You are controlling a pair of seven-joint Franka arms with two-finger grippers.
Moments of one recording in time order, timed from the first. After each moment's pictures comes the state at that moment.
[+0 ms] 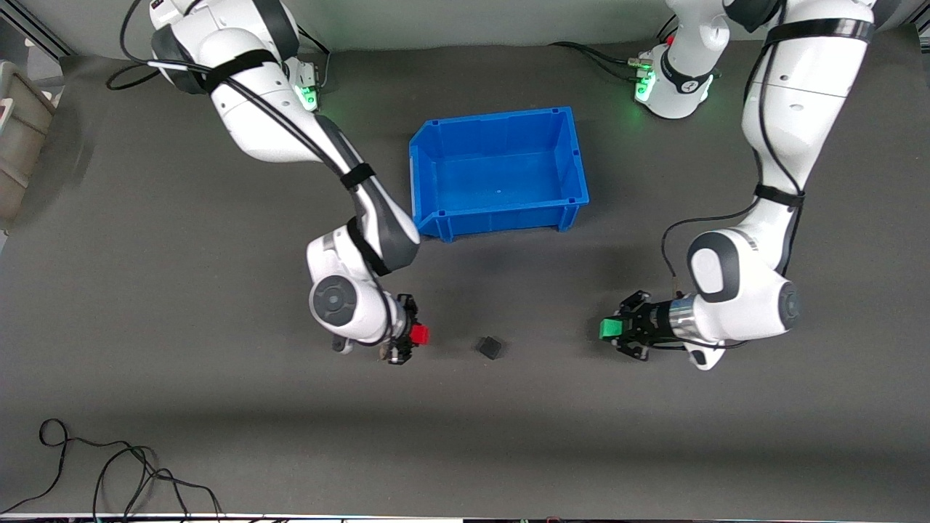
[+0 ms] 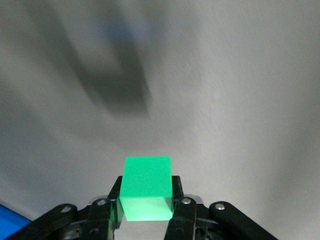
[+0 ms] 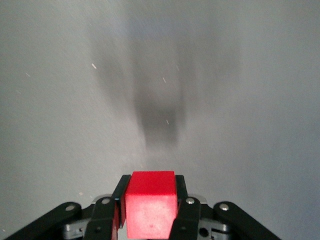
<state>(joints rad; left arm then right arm) -0.13 0.67 -0.11 -1.66 -0.69 2.26 -1.10 0.57 0.91 -0.09 -1.21 0.26 2.14 2.13</state>
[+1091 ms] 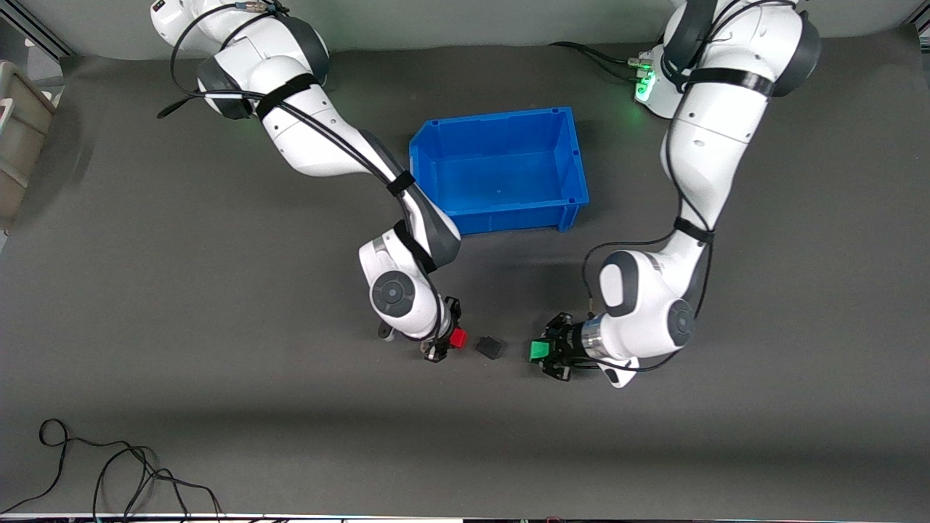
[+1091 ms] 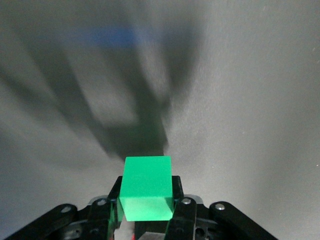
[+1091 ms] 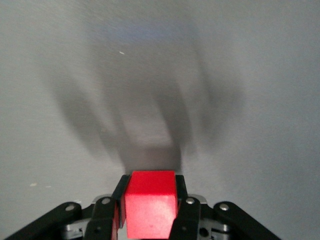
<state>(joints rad) -0.34 0.92 -0.11 -1.38 -0.69 2.42 -1.33 0.64 1.08 -0.09 -1.06 0.26 2.21 2.39</state>
